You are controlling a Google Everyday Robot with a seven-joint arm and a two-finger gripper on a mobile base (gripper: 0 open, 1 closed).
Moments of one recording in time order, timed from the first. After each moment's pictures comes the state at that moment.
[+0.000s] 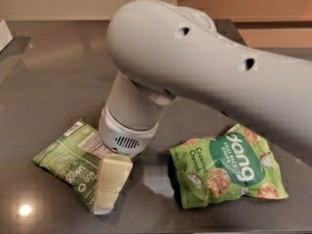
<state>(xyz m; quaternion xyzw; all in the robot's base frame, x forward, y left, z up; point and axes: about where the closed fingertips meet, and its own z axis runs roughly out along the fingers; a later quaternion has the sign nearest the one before) 0.354 0.088 0.867 -0.70 0.68 0.15 0.15</state>
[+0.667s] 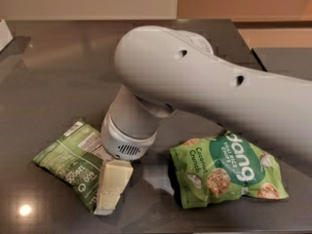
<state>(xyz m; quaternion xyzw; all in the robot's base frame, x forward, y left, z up) 0.359 0.098 0.843 -0.72 0.66 0.16 0.17</state>
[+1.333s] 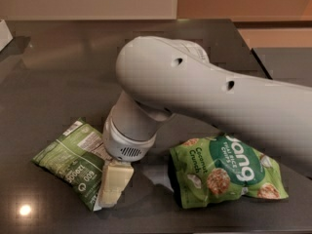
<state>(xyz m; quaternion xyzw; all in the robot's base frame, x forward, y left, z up) 0.366 0.098 0.828 -0.73 0.64 0.16 0.17</state>
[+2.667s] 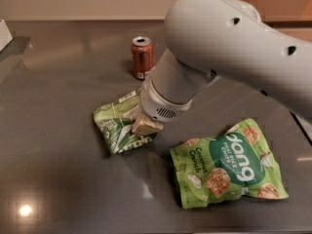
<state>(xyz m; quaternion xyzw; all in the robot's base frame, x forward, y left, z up) 0.437 0.035 0.870 -0.69 0.68 0.09 0.22</state>
